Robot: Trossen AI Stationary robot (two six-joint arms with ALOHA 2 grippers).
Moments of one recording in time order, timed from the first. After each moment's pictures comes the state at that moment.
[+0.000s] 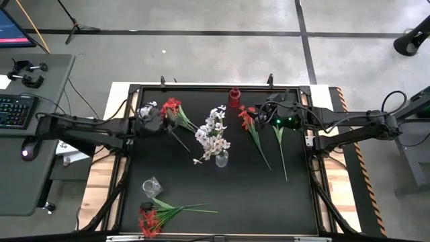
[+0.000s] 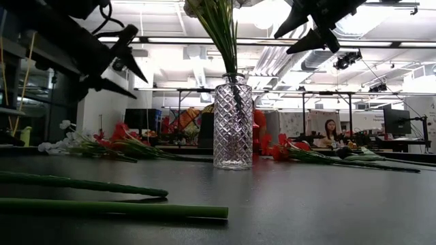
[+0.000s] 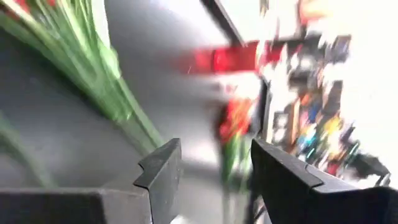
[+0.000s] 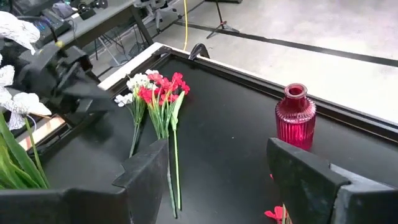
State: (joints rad) left arm 0.07 0.88 0.45 -0.15 -0.47 -1.70; right arm -0.07 1.04 0.89 -0.33 0.46 0.59
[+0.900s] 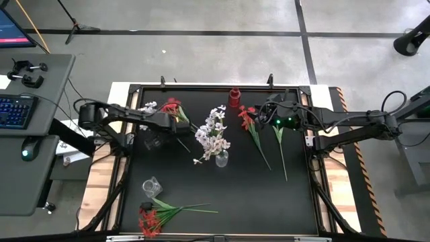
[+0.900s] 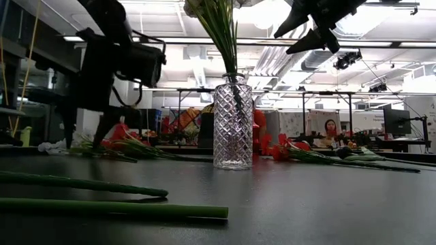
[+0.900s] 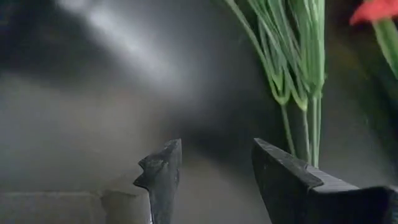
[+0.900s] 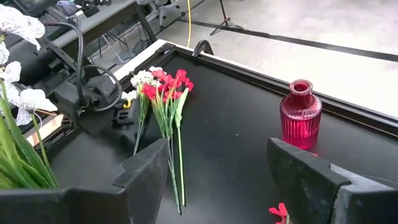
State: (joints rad) left arm 0.17 1.60 0.85 -1.01 -0.18 -2.11; right arm -0.07 1.04 0.89 -0.33 0.44 0.59
